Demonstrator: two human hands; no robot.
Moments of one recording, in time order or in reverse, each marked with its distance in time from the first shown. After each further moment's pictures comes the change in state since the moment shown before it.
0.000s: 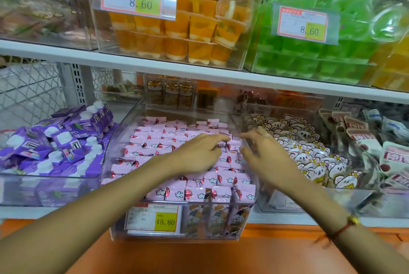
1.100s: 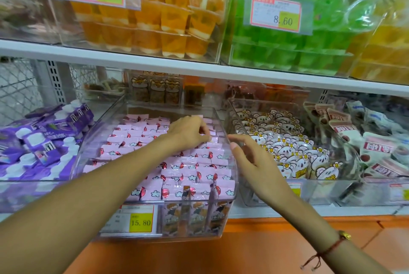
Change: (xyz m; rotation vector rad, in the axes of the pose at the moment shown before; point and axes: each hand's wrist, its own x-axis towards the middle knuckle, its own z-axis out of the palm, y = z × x) left_hand 0.052 0.003 0.001 0.173 0.179 -0.087; right_hand -0.034 0.014 0.007 0.507 0.029 0.091
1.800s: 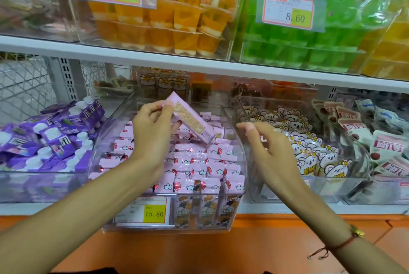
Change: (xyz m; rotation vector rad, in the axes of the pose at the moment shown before) left_hand -0.096 0.013 -0.041 -1.312 0.643 -0.294; right_hand 0.000 -0.031 -0.003 -0.103 0.241 -0.126
